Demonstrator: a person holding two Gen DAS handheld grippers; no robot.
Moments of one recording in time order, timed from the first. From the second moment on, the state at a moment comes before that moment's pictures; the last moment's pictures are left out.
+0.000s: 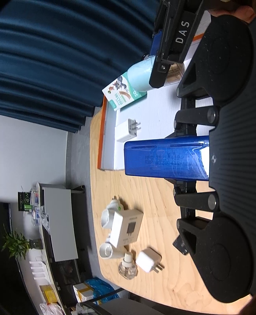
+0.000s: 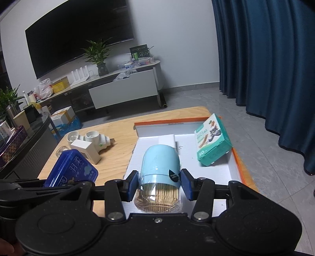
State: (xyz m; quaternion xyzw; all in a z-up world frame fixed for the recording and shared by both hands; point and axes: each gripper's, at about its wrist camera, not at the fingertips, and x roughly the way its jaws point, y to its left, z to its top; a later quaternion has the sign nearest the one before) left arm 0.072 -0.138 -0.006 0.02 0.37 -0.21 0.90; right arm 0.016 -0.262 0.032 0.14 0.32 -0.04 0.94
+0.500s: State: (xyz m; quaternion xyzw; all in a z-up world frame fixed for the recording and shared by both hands) left arm 0.079 -0.177 -0.011 0.03 0.38 -0.24 0.89; right arm 0.011 -0.296 0.025 0.15 0.31 -0.08 0.93
